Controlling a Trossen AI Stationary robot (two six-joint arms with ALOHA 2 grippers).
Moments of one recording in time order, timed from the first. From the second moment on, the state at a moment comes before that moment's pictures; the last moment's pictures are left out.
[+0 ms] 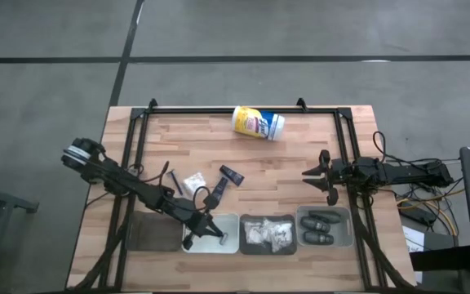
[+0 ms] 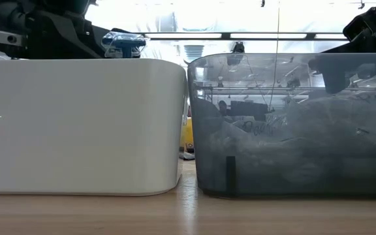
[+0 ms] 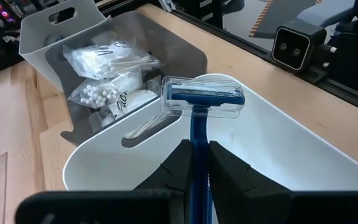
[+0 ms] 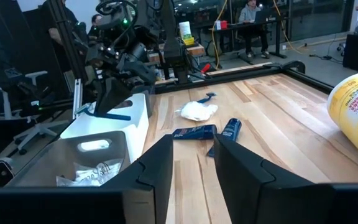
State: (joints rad) left arm -0.42 1.53 0.58 0.54 0.04 0.23; right arm 0.06 0.07 0.01 0.02 0.05 0.21
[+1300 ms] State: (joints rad) left arm -0.42 1.35 0.58 0.35 -0.05 0.21; right arm 0.06 0.07 0.01 0.02 0.05 0.21
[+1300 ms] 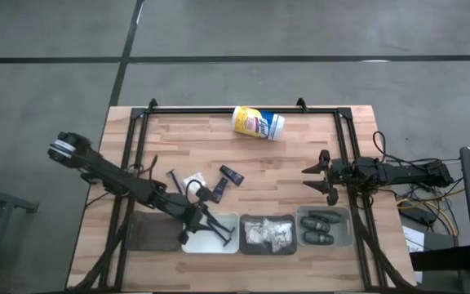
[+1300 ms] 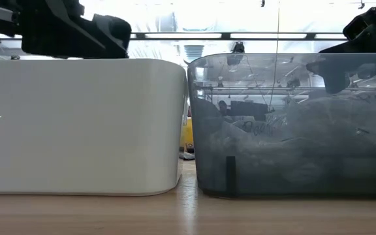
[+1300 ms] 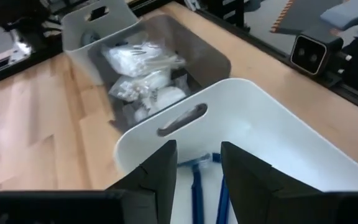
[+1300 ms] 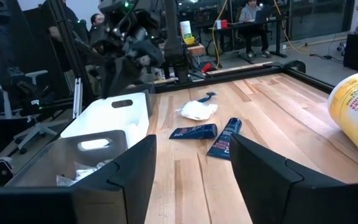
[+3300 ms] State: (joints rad) left arm -0.03 0.93 0.53 -0.58 -0.08 0.30; right arm 0.06 0.07 0.01 0.02 0.05 0.21
